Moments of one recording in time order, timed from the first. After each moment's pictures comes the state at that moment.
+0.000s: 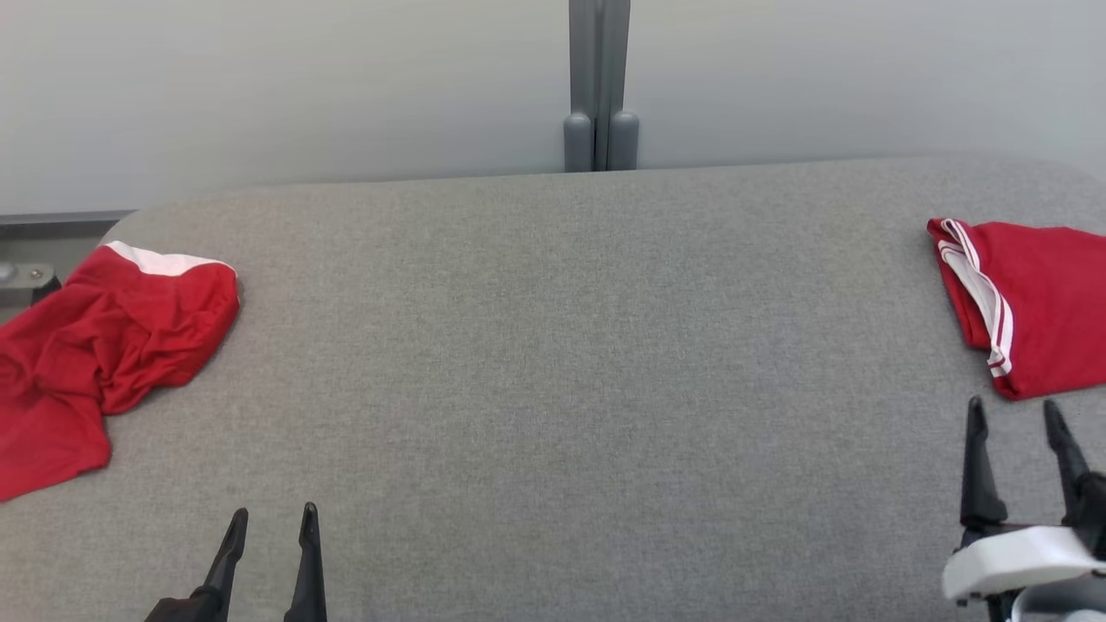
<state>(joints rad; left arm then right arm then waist) 0.16 0.06 0.02 0.16 -0.19 -0.13 -0.26 0.04 -0.08 -0.25 0.14 0.05 0.13 -0.26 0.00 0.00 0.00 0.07</state>
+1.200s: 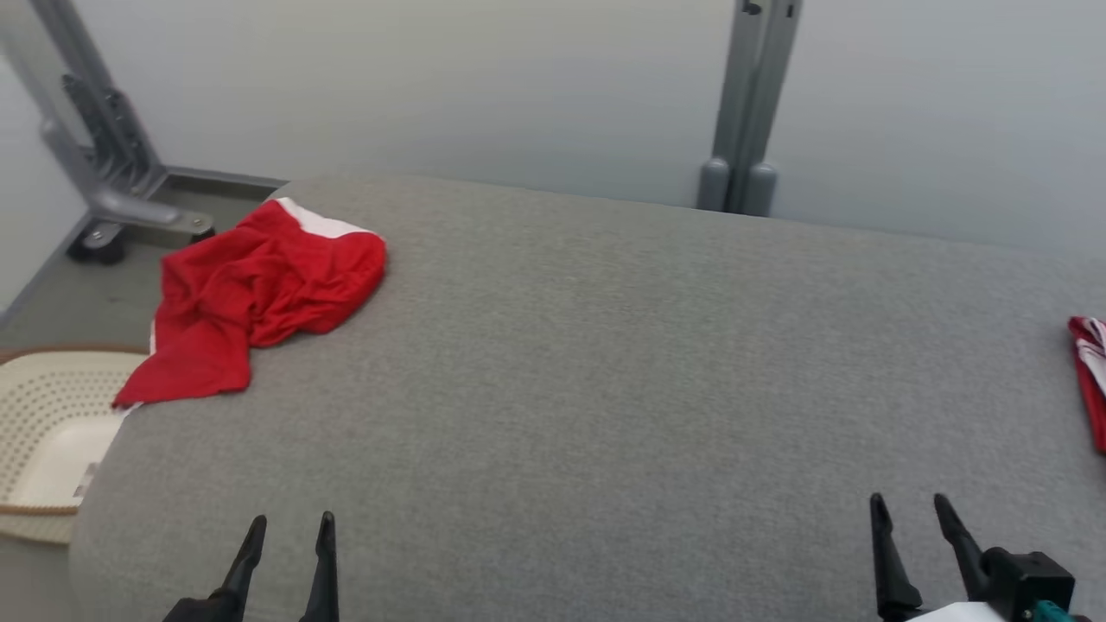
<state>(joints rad) 0.15 0.08 -0.04 0.21 -0.21 -0.13 -0.26 0.16 -0.05 -0.08 0.22 0.17 0.13 -0.26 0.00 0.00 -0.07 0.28</state>
